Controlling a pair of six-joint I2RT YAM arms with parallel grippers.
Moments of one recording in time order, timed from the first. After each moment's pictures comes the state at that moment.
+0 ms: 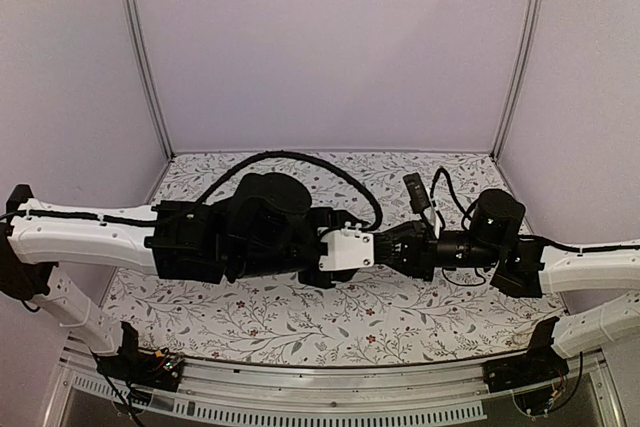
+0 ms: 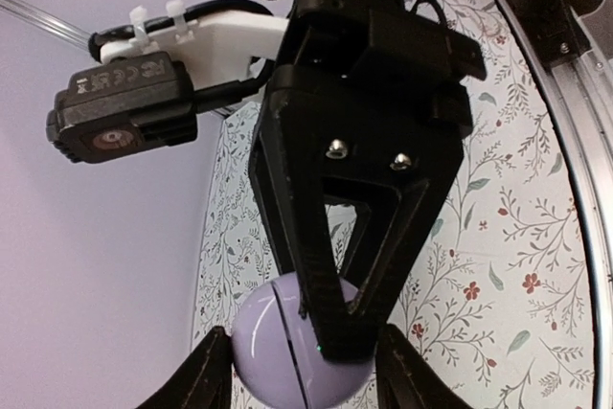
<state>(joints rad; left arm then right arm) -1.37 1.48 1.24 -0.23 -0.29 0.71 0.94 1.14 0.55 0.58 -0.51 0.52</state>
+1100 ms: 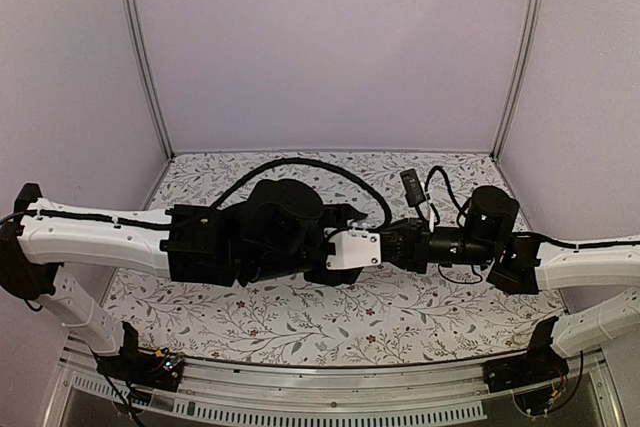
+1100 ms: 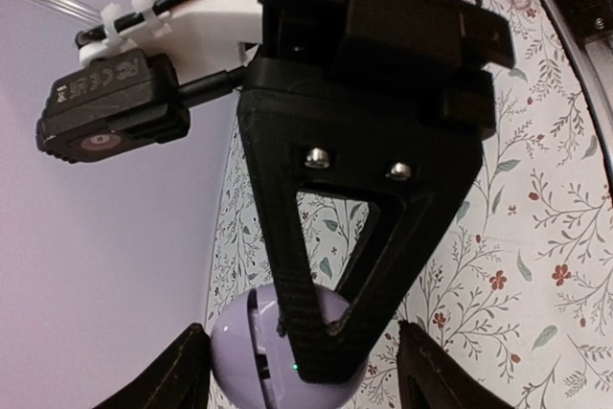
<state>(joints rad) -1.37 1.52 1.24 -0.20 -0.39 0.72 0.93 1.18 0.57 0.55 -0.45 0.59</state>
